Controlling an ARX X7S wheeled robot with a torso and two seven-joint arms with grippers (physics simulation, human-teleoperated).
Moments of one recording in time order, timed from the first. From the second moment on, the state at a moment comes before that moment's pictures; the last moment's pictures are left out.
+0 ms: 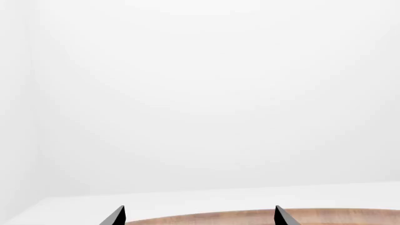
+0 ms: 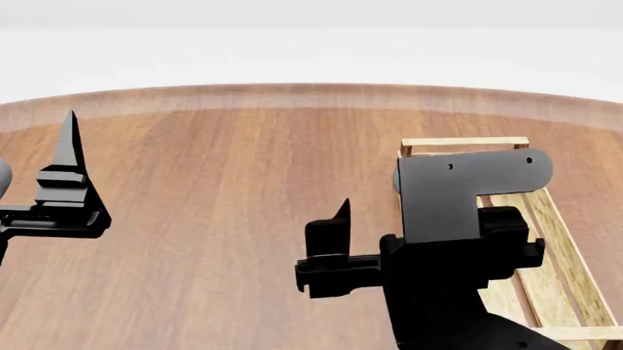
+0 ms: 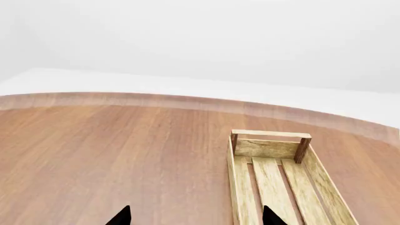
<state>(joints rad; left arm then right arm) -0.56 -0.26 0.08 0.80 -0.41 -1.04 -0.38 0.73 0.21 0.03 -0.60 0.93 1.52 0.66</state>
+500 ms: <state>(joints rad) -0.56 -0.27 0.07 0.79 -0.42 -1.03 -0.39 0.69 0.39 -0.07 -0.37 1.79 1.48 1.30</state>
